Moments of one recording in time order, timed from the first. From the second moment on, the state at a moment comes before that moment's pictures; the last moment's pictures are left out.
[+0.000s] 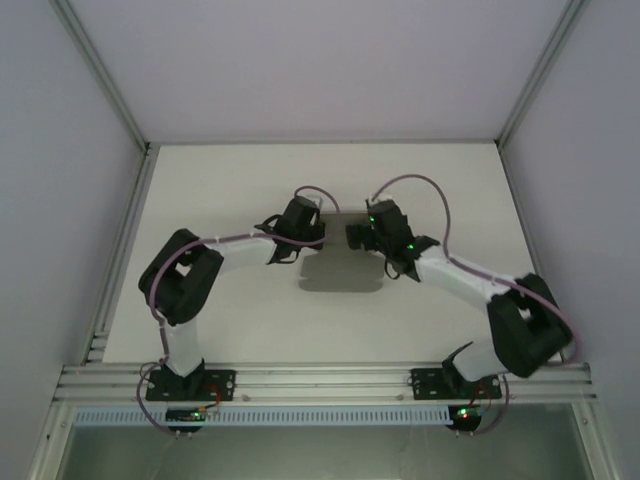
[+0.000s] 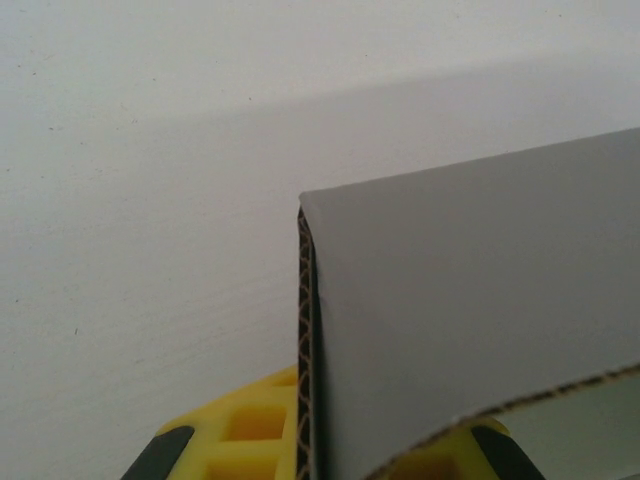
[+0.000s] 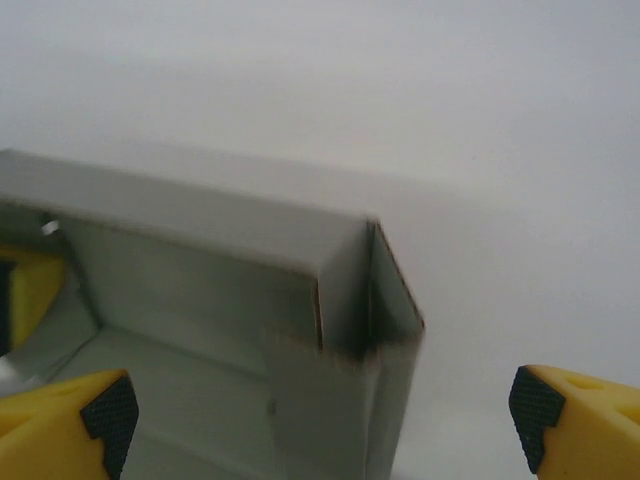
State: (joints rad) left arm -0.70 1.86 1.09 0.01 -0.08 -0.42; right arm 0.58 1.46 0.87 -0.13 0.31 0.25
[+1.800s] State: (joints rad) left arm -0.73 1.86 1.12 -0.05 -0.11 -0.42; right arm 0.17 1.21 0.64 -0.19 -0.22 0.16
